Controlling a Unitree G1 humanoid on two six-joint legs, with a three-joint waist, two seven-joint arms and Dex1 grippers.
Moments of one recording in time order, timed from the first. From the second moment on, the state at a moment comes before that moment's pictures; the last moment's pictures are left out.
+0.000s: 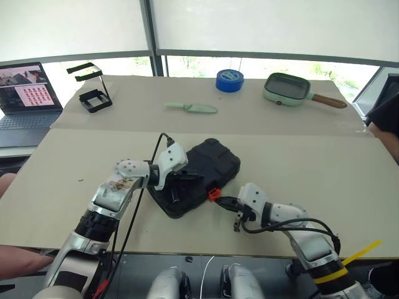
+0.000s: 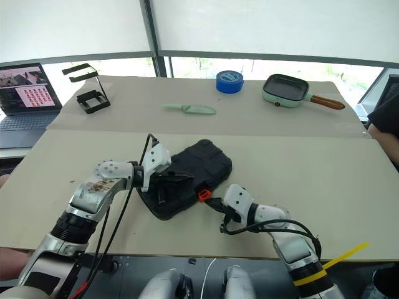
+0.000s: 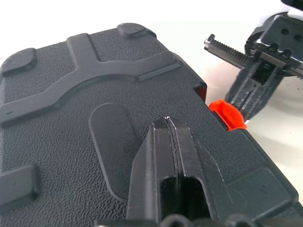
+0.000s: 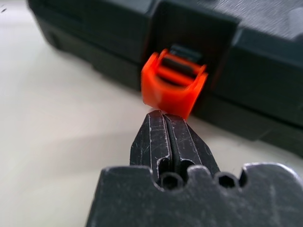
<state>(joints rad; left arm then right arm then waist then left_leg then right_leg) -0.53 0.52 -0.25 0.01 -0.22 0.43 -1.05 -0.16 -0.44 0.26 -0.10 0.10 0.12 0.79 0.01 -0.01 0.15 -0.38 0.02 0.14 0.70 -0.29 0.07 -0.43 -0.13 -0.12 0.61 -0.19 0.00</state>
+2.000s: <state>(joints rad) 0.08 0.79 0.40 0.16 -0.29 -0.04 -1.03 0.04 -0.74 -0.25 -0.06 0.29 -0.06 0.99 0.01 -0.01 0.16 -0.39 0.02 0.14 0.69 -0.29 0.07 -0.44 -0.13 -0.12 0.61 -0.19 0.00</state>
